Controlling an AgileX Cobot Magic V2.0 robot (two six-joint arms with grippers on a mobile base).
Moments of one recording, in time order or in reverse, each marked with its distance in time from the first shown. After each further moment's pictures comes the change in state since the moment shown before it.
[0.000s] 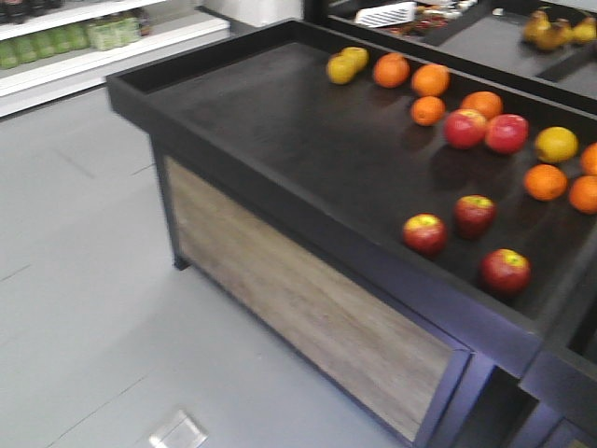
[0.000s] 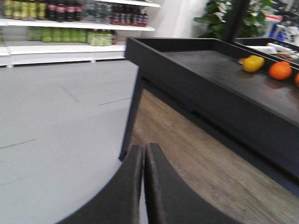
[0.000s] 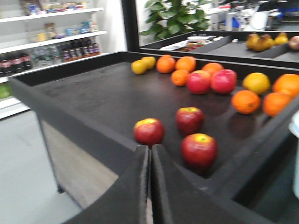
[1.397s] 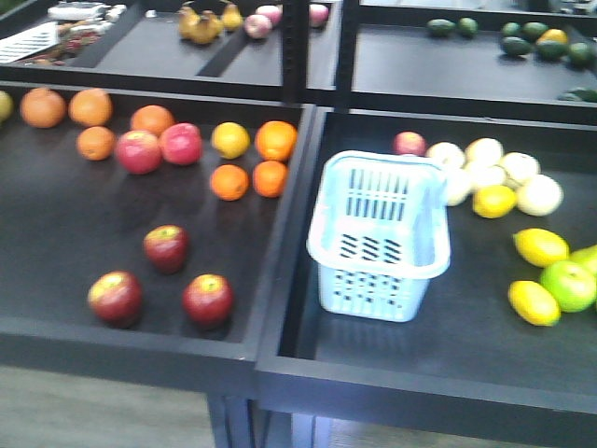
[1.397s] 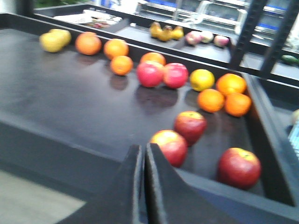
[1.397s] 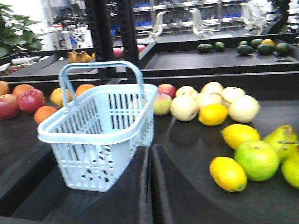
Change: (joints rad) left arm 0.000 0.000 0.000 0.000 0.000 0.000; right arm 0.000 0.000 0.000 0.000 0.000 0.000
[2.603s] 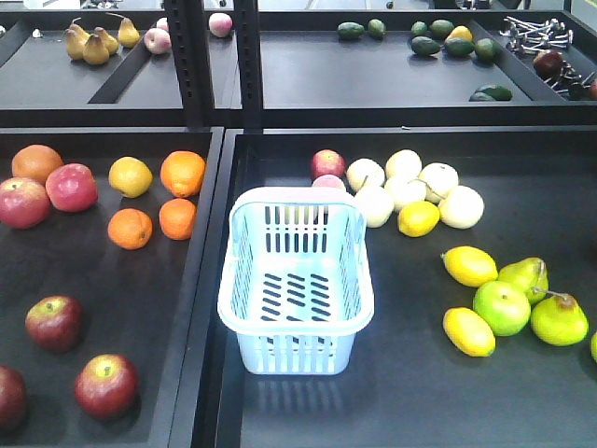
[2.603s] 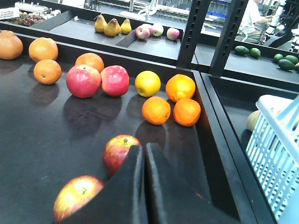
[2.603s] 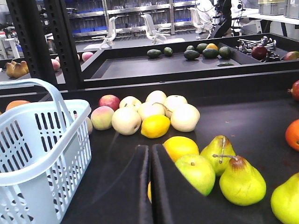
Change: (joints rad) left arm 0.000 0.000 0.000 0.000 0.000 0.000; right arm 0.000 0.000 0.000 0.000 0.000 0.000
